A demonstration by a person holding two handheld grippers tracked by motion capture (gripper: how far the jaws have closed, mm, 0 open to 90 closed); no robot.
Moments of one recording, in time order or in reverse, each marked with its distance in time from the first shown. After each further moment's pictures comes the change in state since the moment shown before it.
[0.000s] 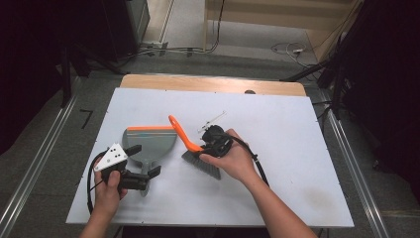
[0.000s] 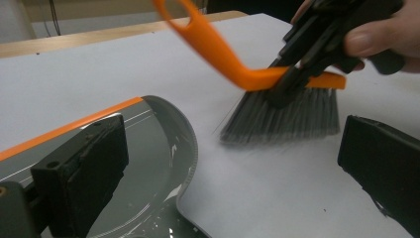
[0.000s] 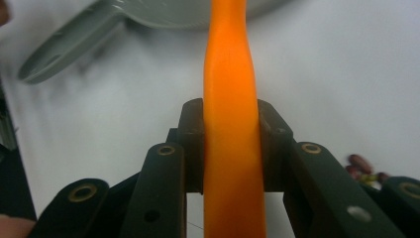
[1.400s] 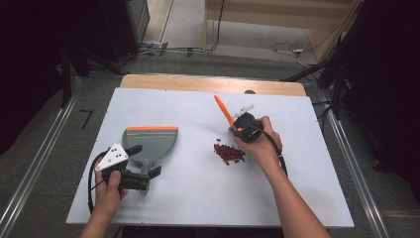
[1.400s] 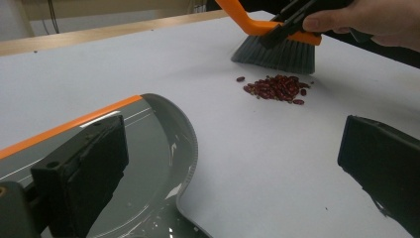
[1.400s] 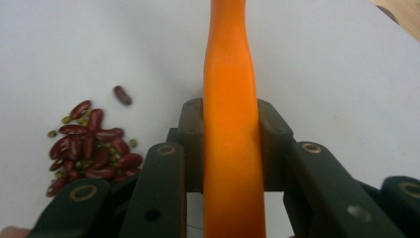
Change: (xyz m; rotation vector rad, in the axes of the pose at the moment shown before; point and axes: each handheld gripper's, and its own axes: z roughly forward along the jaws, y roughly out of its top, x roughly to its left) left arm 0.001 0.000 0.002 0.007 -0.001 0.004; right arm -0.073 -0.031 -0.036 -0.009 -0.578 0.040
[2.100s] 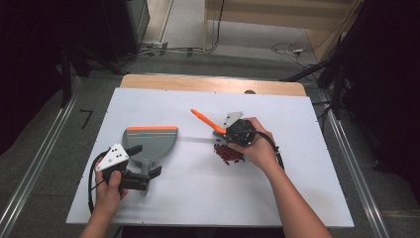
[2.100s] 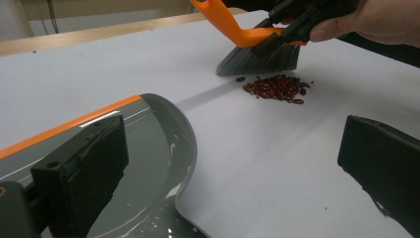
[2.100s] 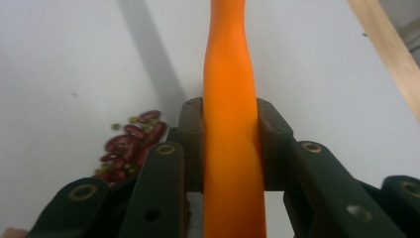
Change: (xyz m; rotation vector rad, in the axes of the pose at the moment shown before) left arm 0.000 0.000 0.000 0.004 0.001 0.001; right arm 0.012 0.006 0.004 -0.162 0.169 -0.409
